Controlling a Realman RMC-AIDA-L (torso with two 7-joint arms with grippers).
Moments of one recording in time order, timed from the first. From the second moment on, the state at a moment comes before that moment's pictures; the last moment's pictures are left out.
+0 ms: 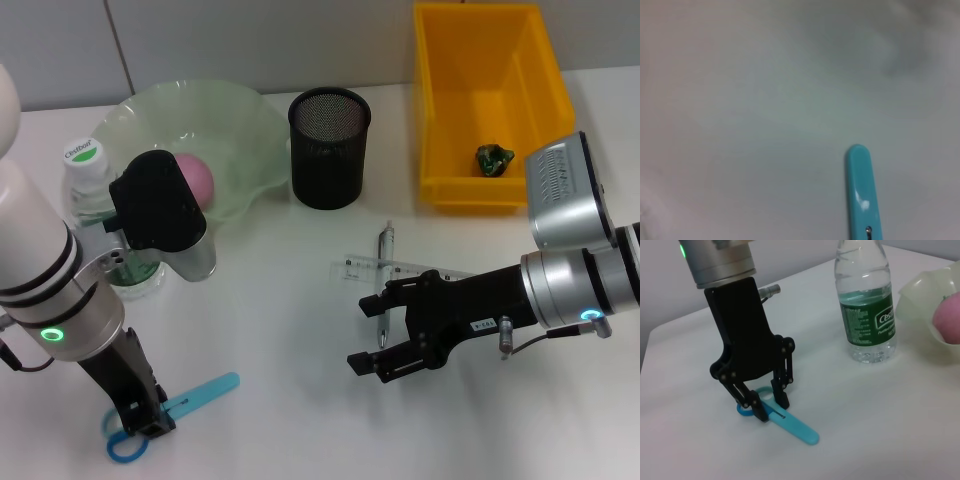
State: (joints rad) left arm -0.68 -2.08 1.61 1.15 2.61 1.64 -2.31; right arm 0.53 2.03 -1.28 -0.67 -1.83 -1.34 1.51
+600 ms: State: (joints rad) left arm -0.68 -2.08 1.63 1.15 2.62 1.64 -2.31; right arm 0.53 2.03 -1.28 -0.67 -1.83 -1.34 1.51
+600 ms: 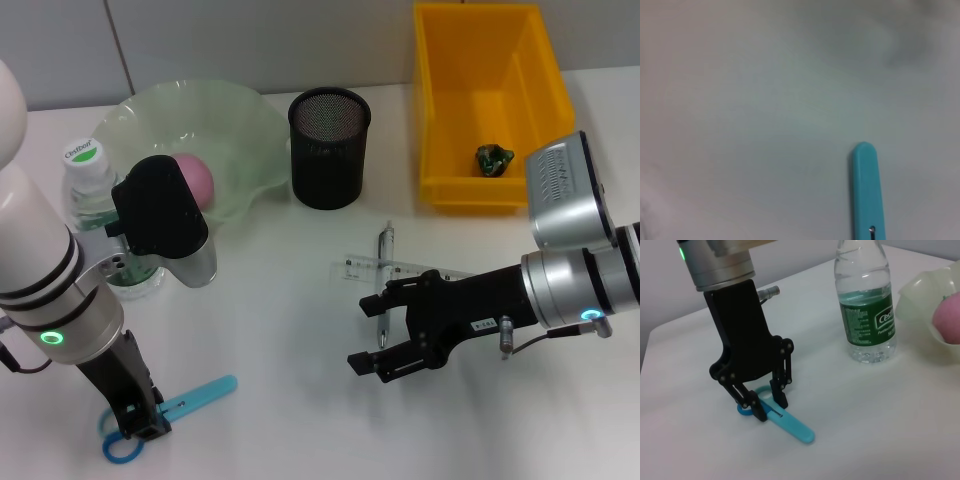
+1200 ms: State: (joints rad) left arm -0.68 -2.08 1.58 1.16 2.62 1.66 -2.31; right arm 0.53 2.03 -1.28 -0.67 -1.83 -1.34 1.51
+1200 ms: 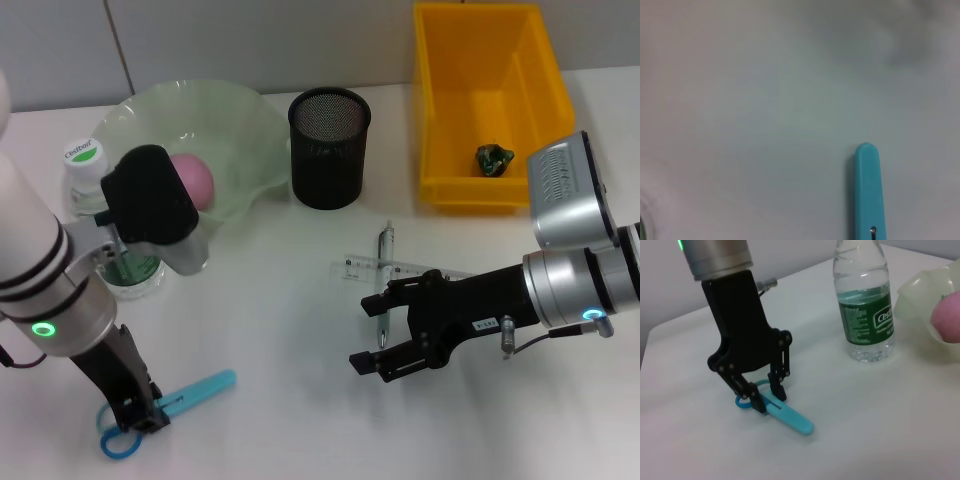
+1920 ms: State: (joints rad) left arm -0.66 -2.07 1.17 1.12 2.41 1.83 -2.17; right arm 0.53 2.03 -1.21 -0.68 -1.82 -1.38 1.53
